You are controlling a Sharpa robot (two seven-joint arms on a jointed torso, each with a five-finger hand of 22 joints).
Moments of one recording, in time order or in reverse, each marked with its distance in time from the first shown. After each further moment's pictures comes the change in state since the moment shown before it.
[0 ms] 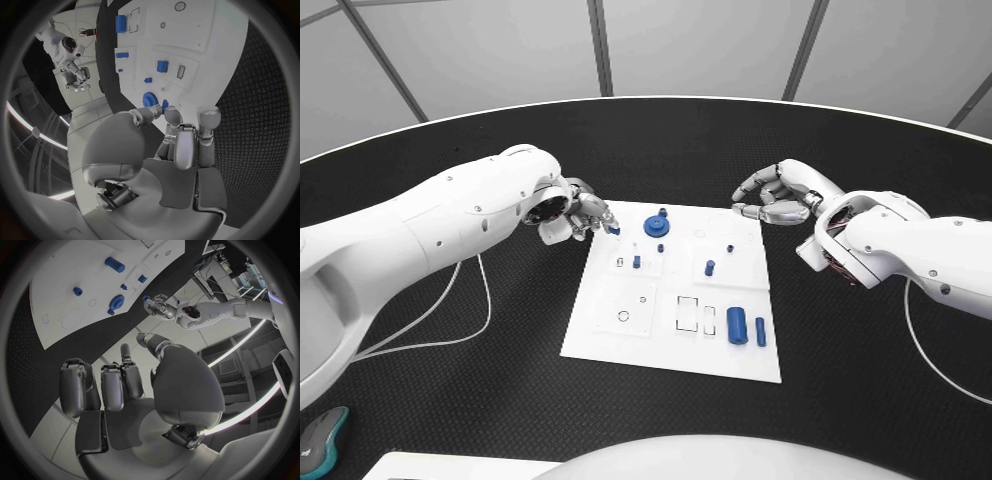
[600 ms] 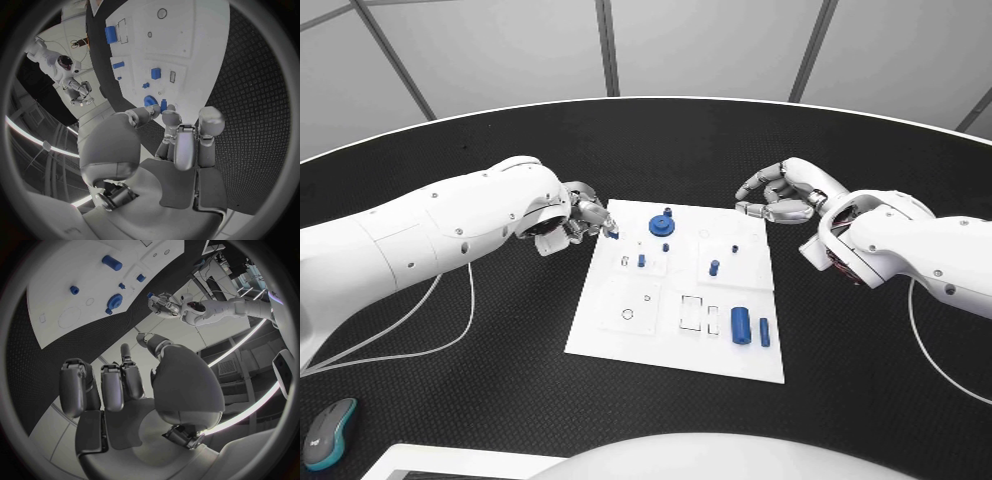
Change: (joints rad) left arm -0.005 -0.119 -0.022 0.230 -0.150 -0.122 0.039; left_hand -0.068 -0.024 0.028 -0.021 0.116 0.033 -0.017 0.016 -0.020 0.055 -0.016 0.012 0.048 -0.004 -0.011 0.009 0.000 -0.016 0.029 -0.015 0.034 0.051; right arm 0.000 -0.001 0.000 -0.002 0.000 -0.001 0.003; right_hand 0.000 0.000 0.000 0.000 0.000 0.000 0.000 0.000 0.000 0.000 0.000 0.000 0.000 0.000 0.000 0.000 0.000 0.000 0.000 0.000 0.000 0.000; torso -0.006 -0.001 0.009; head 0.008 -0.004
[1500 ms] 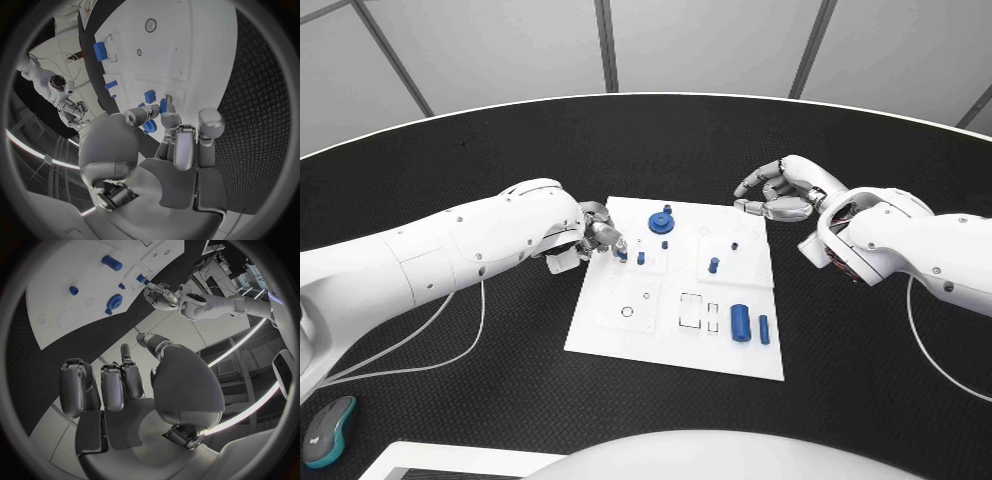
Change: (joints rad) left arm -0.056 0.024 -0.014 0.030 -0.088 -0.012 -0.002; left_hand -0.038 -0.017 0.020 -0.024 0.099 0.015 -0.006 0.011 -0.015 0.029 -0.004 0.012 0.045 0.000 -0.007 0.008 0.000 0.000 0.011 -0.004 0.015 0.025; right arm 0.000 0.004 0.000 -0.001 0.000 -0.001 0.002; right_hand 0.000 0.000 0.000 0.000 0.000 0.000 0.000 0.000 -0.001 0.000 0.000 0.000 0.000 0.000 0.000 0.000 0.000 0.000 0.000 0.000 0.000 0.000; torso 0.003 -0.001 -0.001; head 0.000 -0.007
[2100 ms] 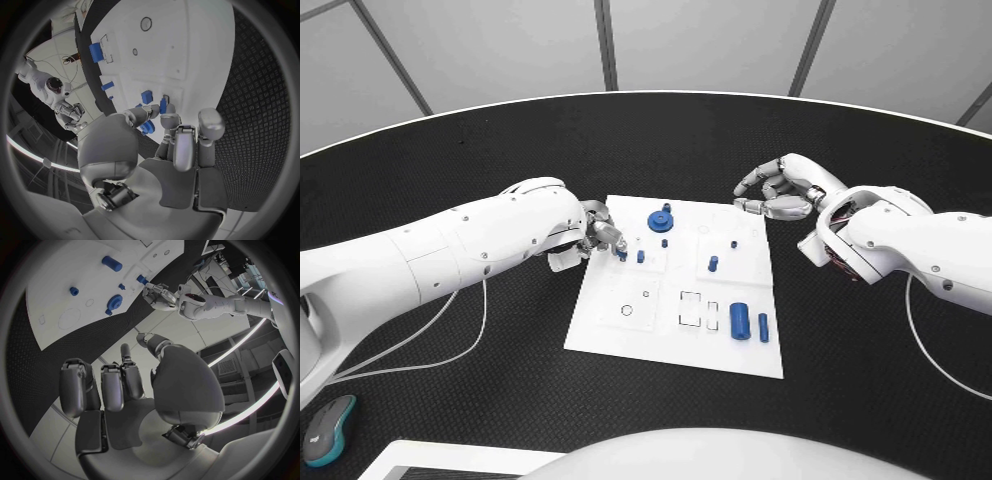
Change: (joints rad) left arm -0.003 0.021 0.000 -0.024 -0.025 0.014 -0.014; left_hand 0.000 0.000 -0.001 -0.001 0.025 0.008 -0.003 0.000 -0.004 0.009 -0.001 0.007 0.016 0.004 -0.003 0.007 0.000 0.000 0.009 -0.002 0.008 0.014; right arm -0.001 0.001 0.000 -0.001 0.000 0.002 0.001; right_hand 0.000 0.000 0.000 0.000 0.000 0.000 0.000 0.000 0.000 0.000 0.000 0.000 0.000 0.000 0.000 0.000 0.000 0.000 0.000 0.000 0.000 0.000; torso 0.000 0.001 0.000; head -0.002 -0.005
